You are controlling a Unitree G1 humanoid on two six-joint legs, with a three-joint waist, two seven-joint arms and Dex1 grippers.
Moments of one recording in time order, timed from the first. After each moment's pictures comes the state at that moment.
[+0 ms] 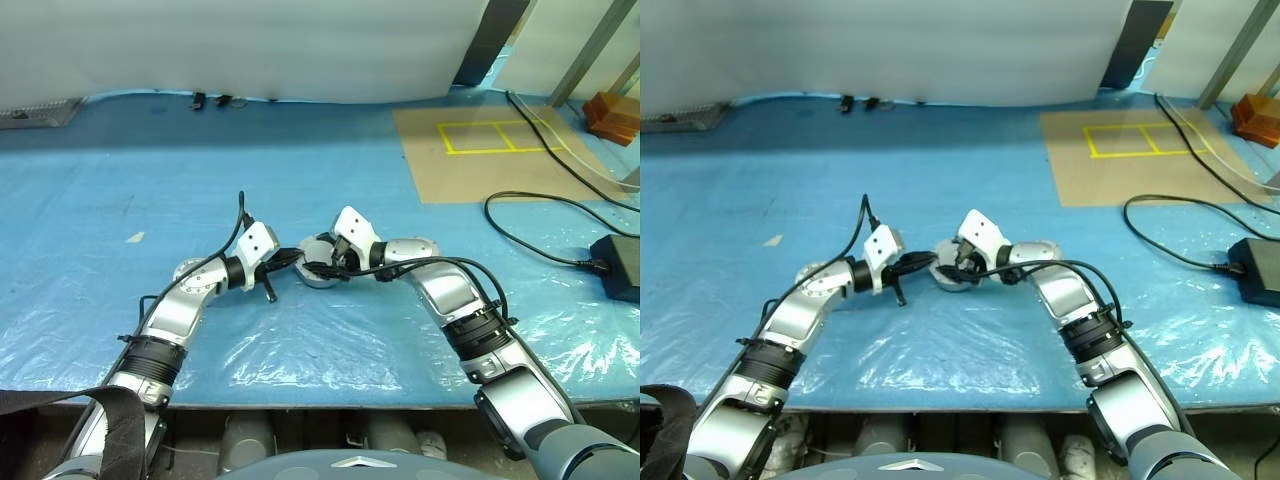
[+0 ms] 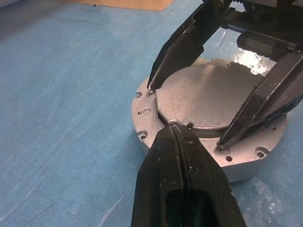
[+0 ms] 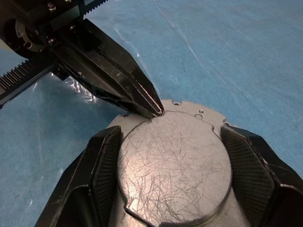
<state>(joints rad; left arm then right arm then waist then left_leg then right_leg) -0.39 0.38 -0.18 0.24 -0.13 0.05 -0.87 -0.56 -0.33 0.35 0.14 0.08 0.46 0.82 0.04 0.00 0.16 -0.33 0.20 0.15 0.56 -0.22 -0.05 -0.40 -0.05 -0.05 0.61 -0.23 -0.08</state>
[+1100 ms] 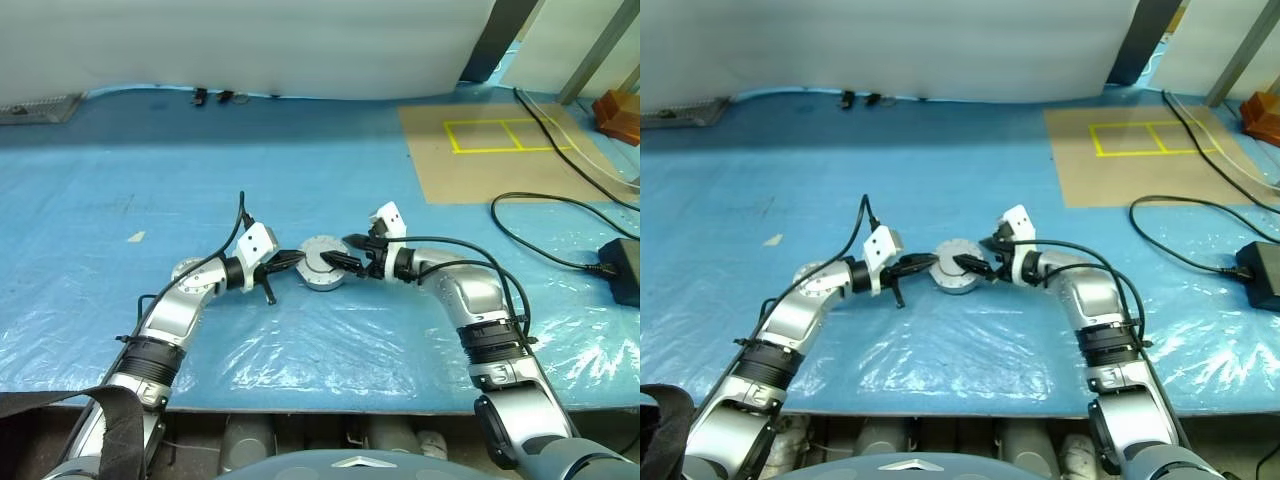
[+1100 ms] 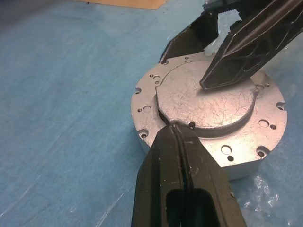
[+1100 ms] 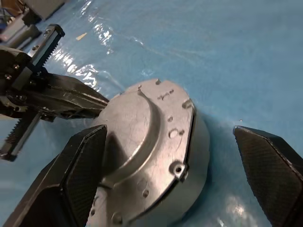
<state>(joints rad) -0.38 0.38 -0.18 0.22 -0.14 0.05 -0.91 -0.50 -0.31 0.03 0.14 0.41 0.90 0.78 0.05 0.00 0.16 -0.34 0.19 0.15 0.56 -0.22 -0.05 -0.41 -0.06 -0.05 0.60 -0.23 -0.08</state>
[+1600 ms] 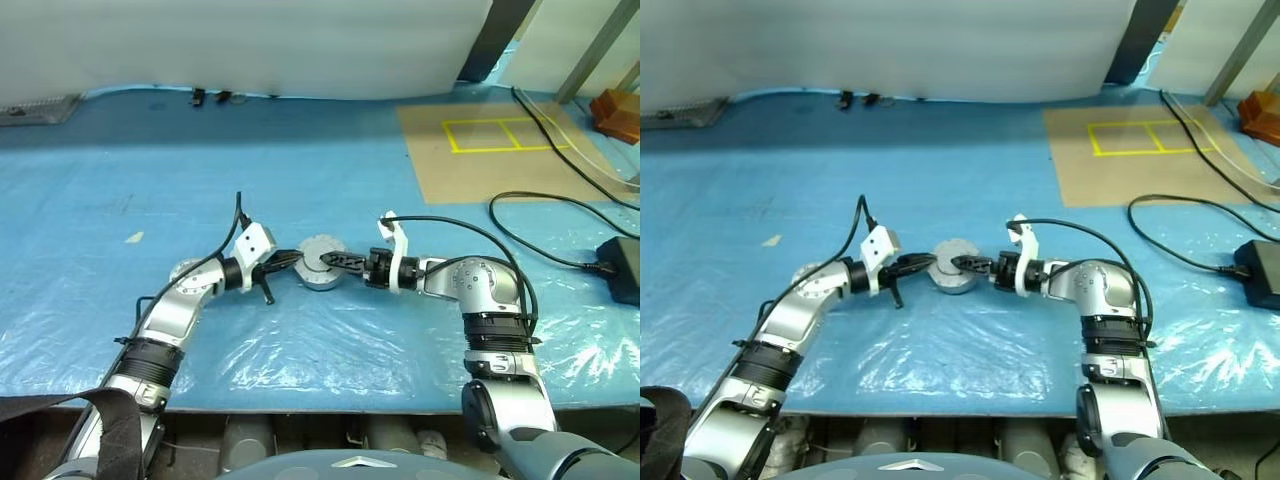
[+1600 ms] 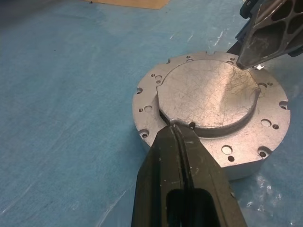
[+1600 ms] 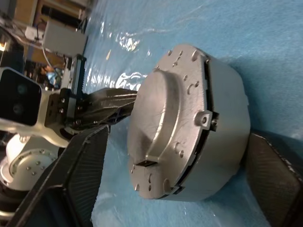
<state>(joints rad) -0.37 0.39 -0.16 0.23 -0.14 0.05 -0.90 -0.53 -0.16 -0.22 0.15 0.60 1.33 0.60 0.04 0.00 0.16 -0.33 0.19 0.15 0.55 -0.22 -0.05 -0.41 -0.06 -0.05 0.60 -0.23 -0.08</state>
